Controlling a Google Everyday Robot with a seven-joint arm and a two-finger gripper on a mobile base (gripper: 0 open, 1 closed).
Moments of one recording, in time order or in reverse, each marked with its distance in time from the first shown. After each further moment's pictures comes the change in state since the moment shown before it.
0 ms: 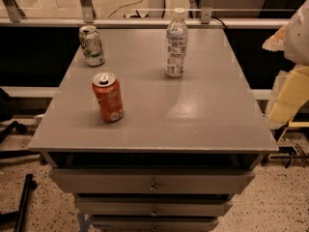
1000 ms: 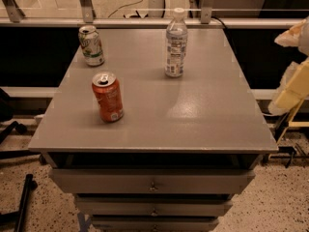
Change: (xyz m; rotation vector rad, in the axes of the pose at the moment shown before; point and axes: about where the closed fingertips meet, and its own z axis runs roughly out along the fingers) arm 0.022 -0.036 0.009 0.034 -0.109 0.081
